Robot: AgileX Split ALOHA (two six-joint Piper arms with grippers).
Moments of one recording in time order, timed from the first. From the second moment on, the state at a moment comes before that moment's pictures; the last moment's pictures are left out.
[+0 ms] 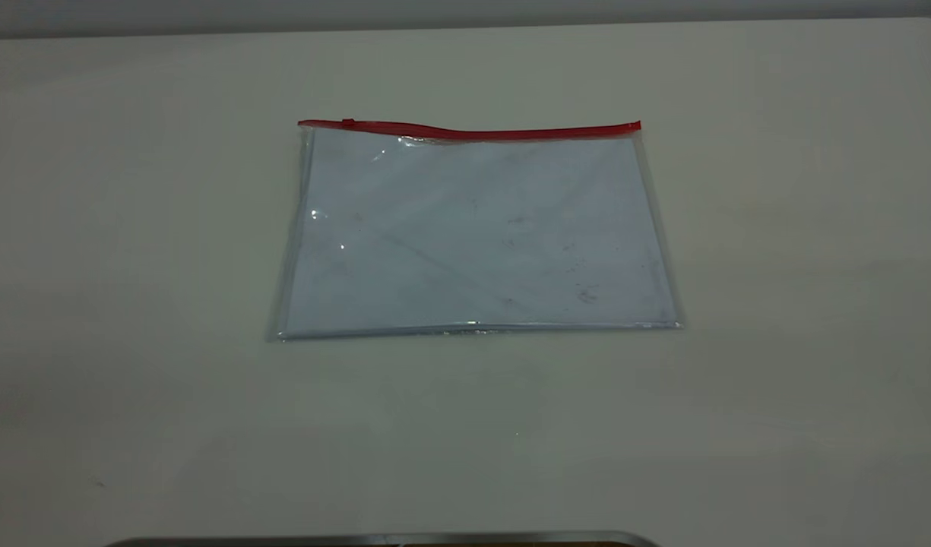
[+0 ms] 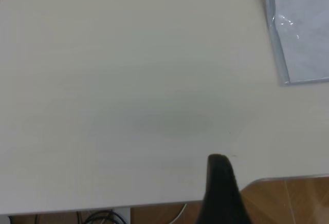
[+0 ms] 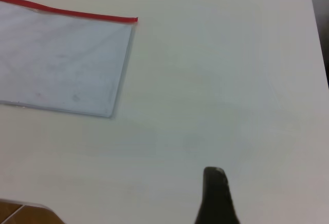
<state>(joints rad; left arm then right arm) 0.00 -0.02 -0.49 -0.04 1.13 0.06 0.05 -0.02 -0.48 0.06 1.13 -0.10</state>
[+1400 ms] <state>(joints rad) 0.00 0.20 -0.54 -0.02 1.02 -0.01 0.05 0.00 -0.51 0.08 1.12 -0.08</state>
